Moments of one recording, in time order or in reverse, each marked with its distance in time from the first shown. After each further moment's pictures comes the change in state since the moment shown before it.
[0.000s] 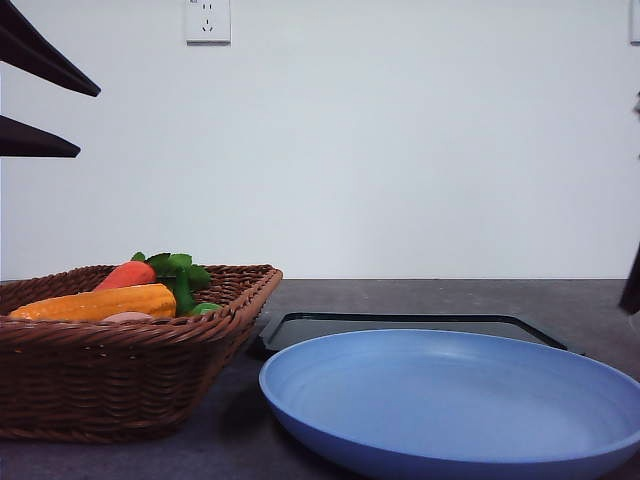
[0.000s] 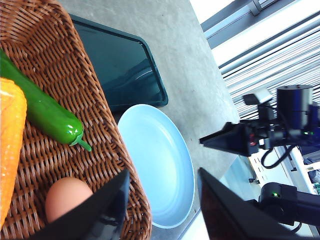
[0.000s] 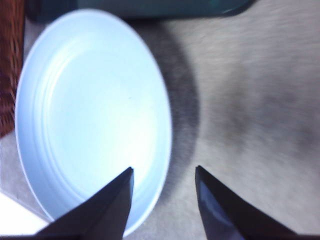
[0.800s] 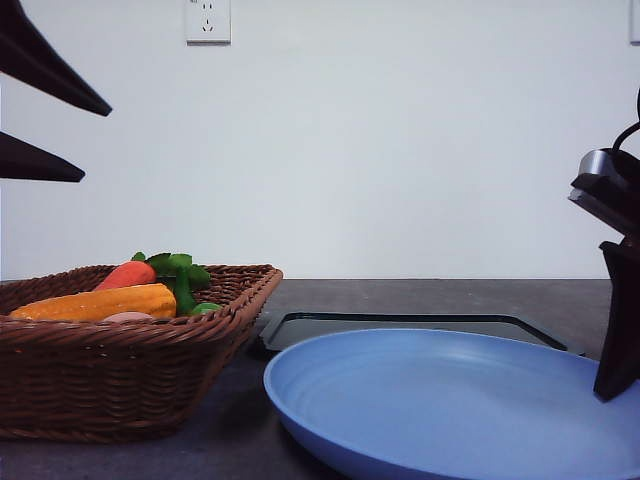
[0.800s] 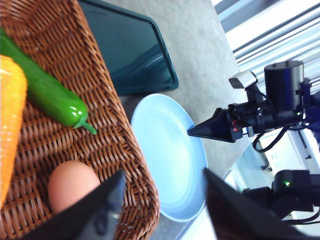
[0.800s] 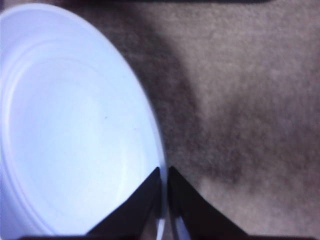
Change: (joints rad) left_arx -0.101 0.000 0.000 -0.051 -0.099 0.026; right_arx 0.075 0.188 -0.003 0.141 0.045 0.016
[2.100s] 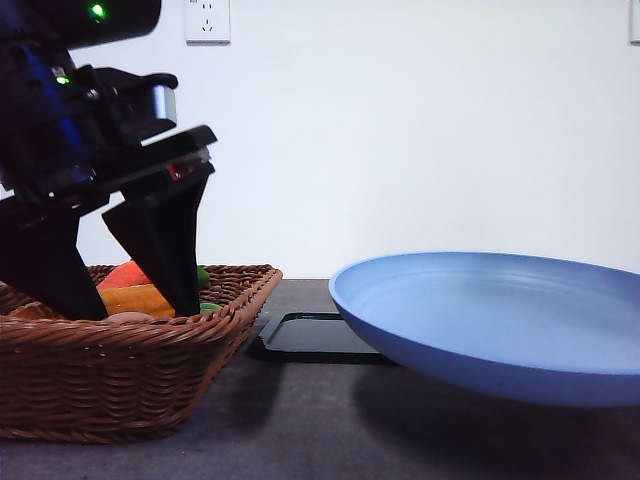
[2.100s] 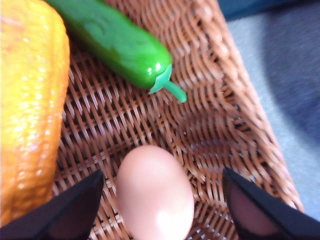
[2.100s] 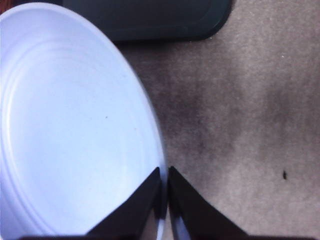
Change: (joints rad) left_arx -0.505 0.450 0.237 -0.190 -0.811 0.045; right_arx -0.123 -0.281 -0.001 -0.169 0.021 -0.003
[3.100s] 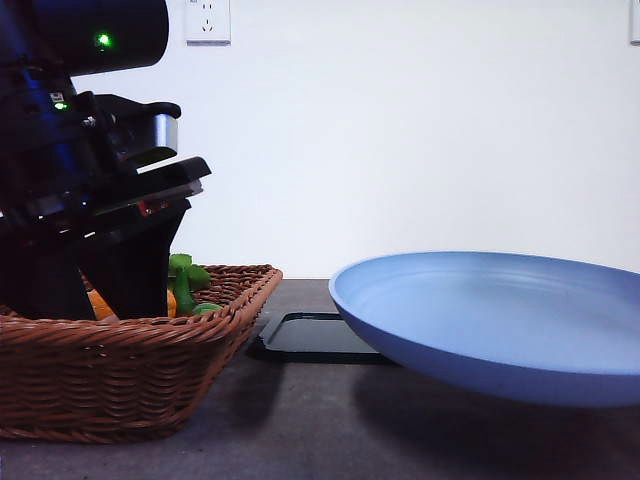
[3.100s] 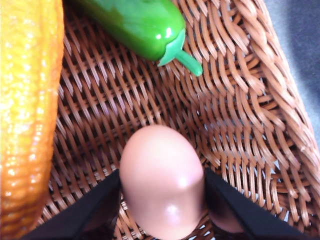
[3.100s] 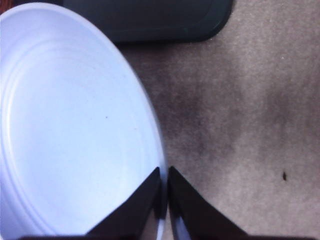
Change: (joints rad) left_arx 0.000 0.034 0.001 -0.039 0.001 0.017; right_arx 0.000 0.000 0.000 0.003 0.000 -0.001
